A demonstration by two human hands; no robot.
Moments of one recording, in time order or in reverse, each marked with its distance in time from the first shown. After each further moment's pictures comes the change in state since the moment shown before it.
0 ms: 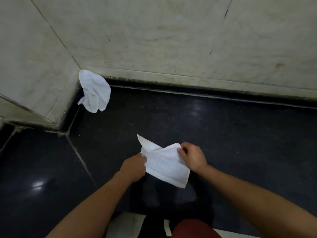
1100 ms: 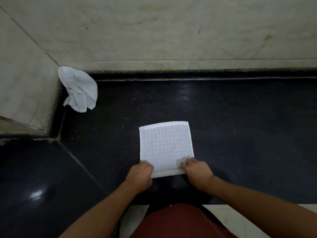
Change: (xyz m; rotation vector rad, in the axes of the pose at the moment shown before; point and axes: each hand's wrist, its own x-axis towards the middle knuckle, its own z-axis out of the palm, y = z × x) left_hand -0.021 -0.005 0.032 0.169 -0.054 0.262; right_hand -0.081 0.015 0.045 -0.716 -0.222 -0.248
